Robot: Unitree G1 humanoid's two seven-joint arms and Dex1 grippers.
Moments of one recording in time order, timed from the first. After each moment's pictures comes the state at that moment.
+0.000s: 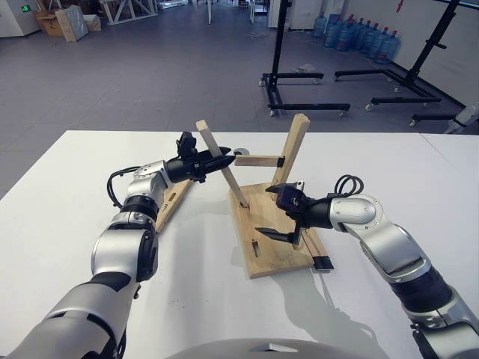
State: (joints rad) left arm -0.92 0.25 0.15 1.12 -0.31 -0.01 -1.39; right arm -0.31 -0.65 0.30 -0.39 0.10 0.61 0.87
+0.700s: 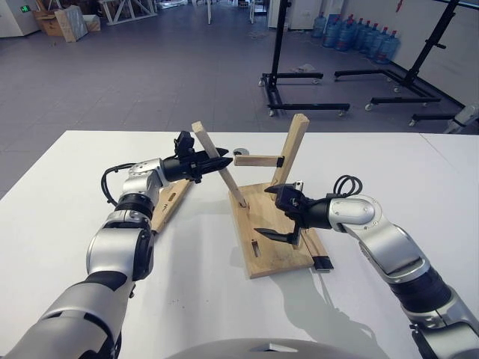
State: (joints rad) left arm -0.93 0.28 0.13 1.12 -0.29 0.00 -1.41; right arm -0.31 -0.64 0.31 -0.40 0.10 0.61 0.87
